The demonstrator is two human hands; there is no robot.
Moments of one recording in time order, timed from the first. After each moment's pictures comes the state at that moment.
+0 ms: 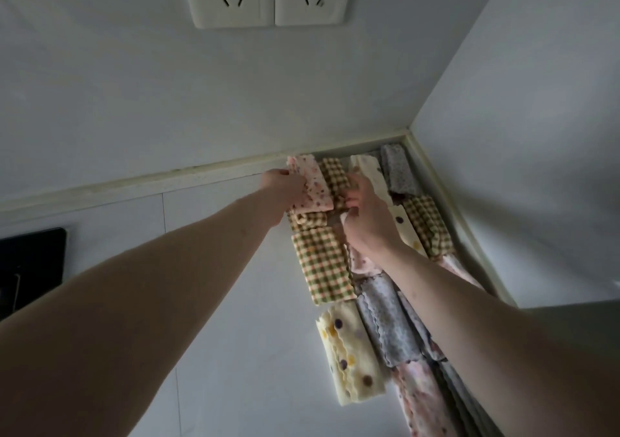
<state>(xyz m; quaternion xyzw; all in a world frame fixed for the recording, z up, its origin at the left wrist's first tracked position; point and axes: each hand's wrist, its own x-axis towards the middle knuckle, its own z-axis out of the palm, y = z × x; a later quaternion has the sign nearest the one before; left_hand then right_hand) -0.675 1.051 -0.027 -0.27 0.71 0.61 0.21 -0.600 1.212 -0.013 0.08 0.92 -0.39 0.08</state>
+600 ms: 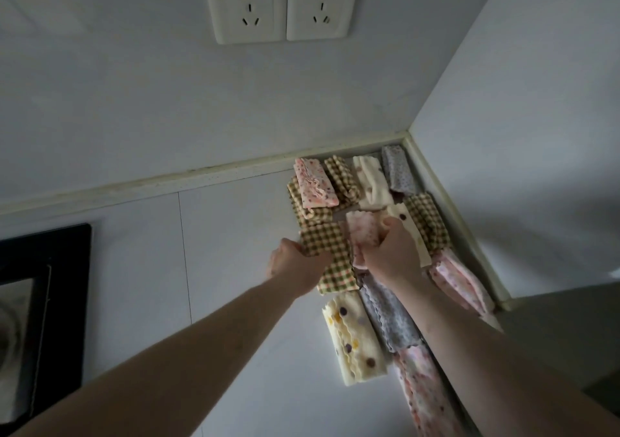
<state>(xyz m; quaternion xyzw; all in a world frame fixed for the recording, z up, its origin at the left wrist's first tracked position) -0.540 1.056 -0.033 -0.23 0.82 0.43 0.29 -0.546 1.237 -0.031 0.22 0.91 -0.35 0.08</state>
